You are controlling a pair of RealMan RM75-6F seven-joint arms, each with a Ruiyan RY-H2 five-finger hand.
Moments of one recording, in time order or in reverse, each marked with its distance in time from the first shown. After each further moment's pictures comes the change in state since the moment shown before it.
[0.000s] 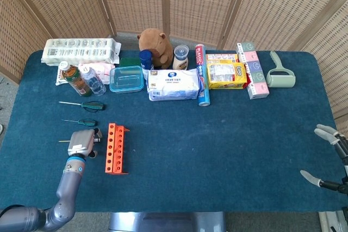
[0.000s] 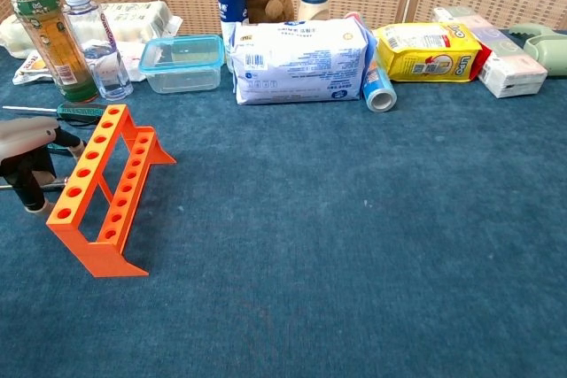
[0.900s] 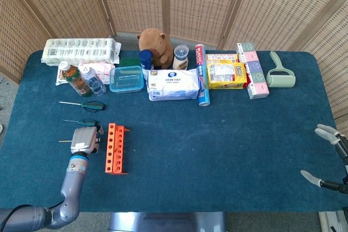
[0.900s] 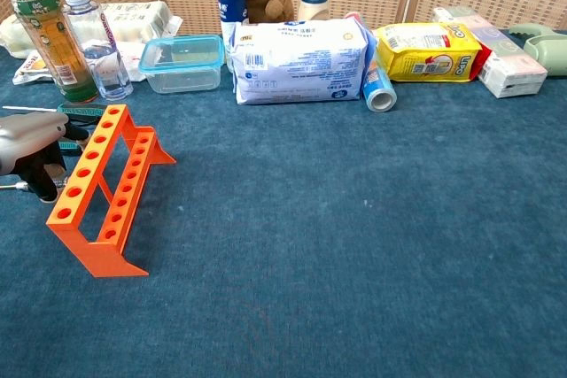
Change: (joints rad) left arm 0.008 -0.082 0.013 0.125 0.100 0.027 -0.026; right arm -0.001 0.005 0.001 0.002 0.001 0.001 0.017
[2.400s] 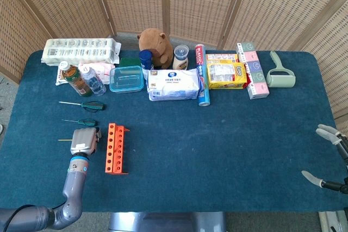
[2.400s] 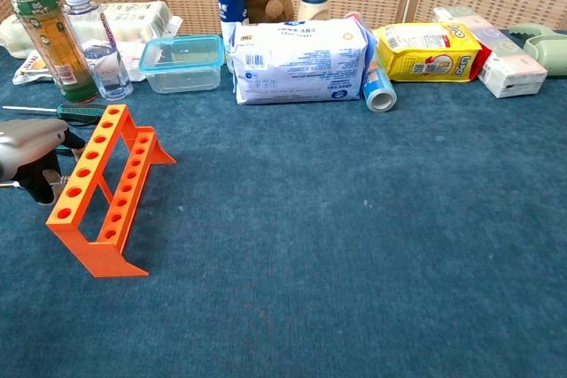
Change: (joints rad) left arm 0.001 -0.030 -0.005 0.022 -0.029 0.024 0.096; right arm -0.001 0.007 -0.002 0.005 -0.003 0.002 0.027
